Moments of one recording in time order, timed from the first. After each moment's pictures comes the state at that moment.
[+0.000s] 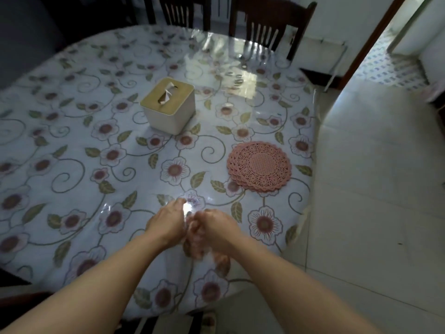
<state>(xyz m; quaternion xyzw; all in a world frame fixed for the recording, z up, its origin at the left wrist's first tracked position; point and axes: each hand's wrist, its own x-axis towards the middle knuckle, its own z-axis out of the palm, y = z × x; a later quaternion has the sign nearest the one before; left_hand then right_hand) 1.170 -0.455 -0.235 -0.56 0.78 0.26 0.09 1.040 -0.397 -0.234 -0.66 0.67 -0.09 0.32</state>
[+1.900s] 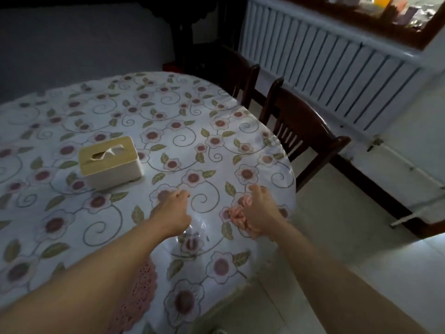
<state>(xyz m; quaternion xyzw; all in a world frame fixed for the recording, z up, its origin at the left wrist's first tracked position) 0.758 -0.685 -0.151 -0.76 0.58 0.28 -0.03 0.554 -0.746 -0.137 -0.71 0.63 -0.04 0.32</state>
